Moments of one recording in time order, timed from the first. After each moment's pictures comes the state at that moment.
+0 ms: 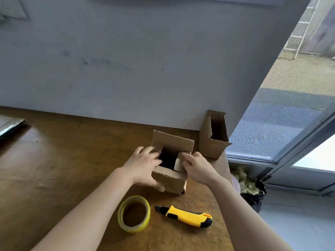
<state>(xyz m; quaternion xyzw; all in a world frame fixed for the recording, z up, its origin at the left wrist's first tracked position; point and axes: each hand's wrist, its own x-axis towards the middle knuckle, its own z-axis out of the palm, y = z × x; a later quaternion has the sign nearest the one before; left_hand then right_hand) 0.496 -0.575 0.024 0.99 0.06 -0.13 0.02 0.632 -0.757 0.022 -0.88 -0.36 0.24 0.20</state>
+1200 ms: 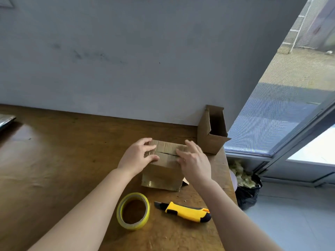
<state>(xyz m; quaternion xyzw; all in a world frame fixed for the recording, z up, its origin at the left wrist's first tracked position) 0.497 -0.564 0.006 0.92 0.20 0.14 0.29 0.607 -0.745 0.009 -0.91 -0.38 -0.01 0.19</state>
